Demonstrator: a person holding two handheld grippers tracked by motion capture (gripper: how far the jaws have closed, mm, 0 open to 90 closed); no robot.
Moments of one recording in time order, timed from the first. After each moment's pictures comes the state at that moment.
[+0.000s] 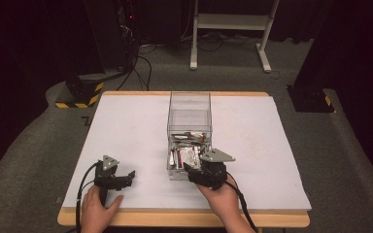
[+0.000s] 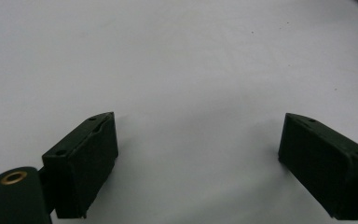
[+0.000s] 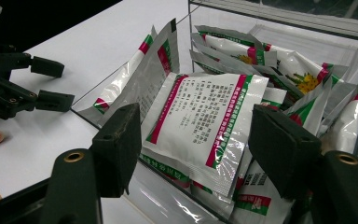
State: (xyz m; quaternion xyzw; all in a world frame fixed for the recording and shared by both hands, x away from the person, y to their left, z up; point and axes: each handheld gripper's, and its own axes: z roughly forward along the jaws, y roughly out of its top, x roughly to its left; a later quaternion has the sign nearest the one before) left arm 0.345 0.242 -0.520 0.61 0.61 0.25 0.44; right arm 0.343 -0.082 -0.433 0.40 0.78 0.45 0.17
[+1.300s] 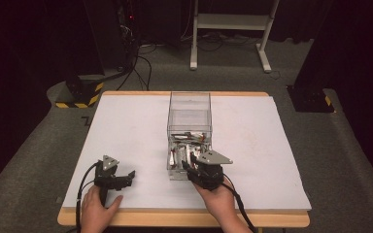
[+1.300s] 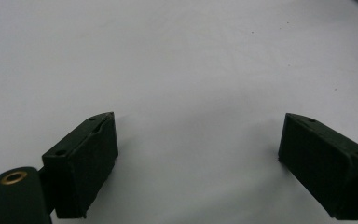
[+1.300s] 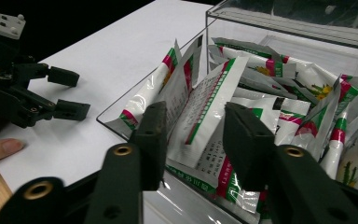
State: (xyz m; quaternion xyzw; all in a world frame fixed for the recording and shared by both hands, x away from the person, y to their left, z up) left arm 0.345 0.242 -0.520 0.61 0.61 0.25 0.44; right arm 0.337 -0.073 -0.431 0.39 0.77 0.47 0.17
